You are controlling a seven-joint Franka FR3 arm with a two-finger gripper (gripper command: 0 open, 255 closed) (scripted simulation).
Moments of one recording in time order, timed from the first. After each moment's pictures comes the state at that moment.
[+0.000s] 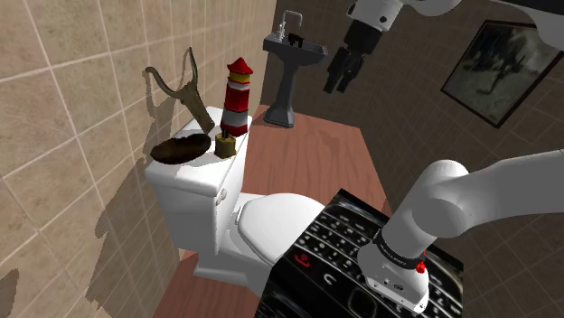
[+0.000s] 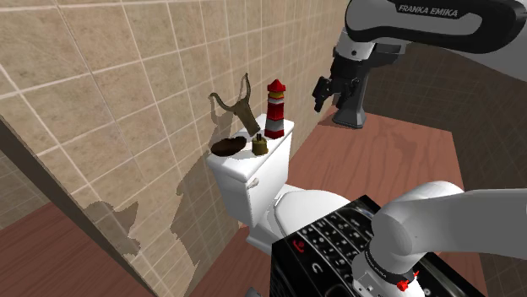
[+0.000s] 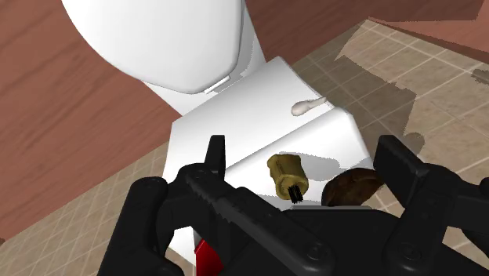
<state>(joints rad) -0.02 -0.75 -0.06 -2.31 0.11 1.67 -0.06</state>
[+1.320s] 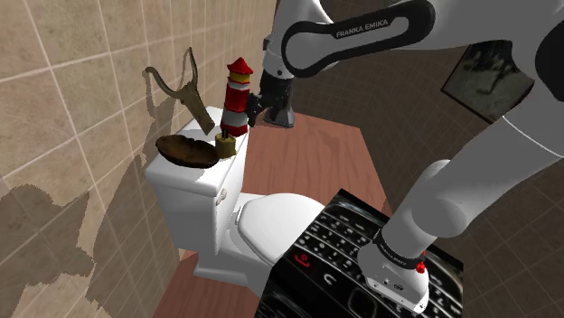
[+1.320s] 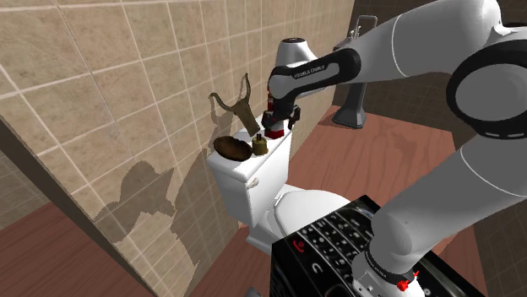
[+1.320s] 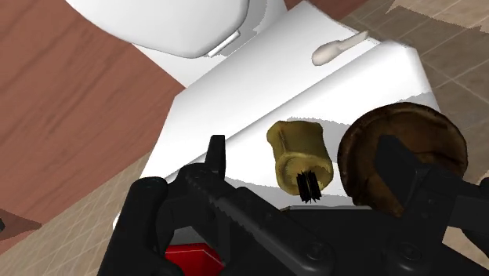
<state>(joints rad) -0.02 -0.22 0.17 -2.28 0.02 2.19 0.23</state>
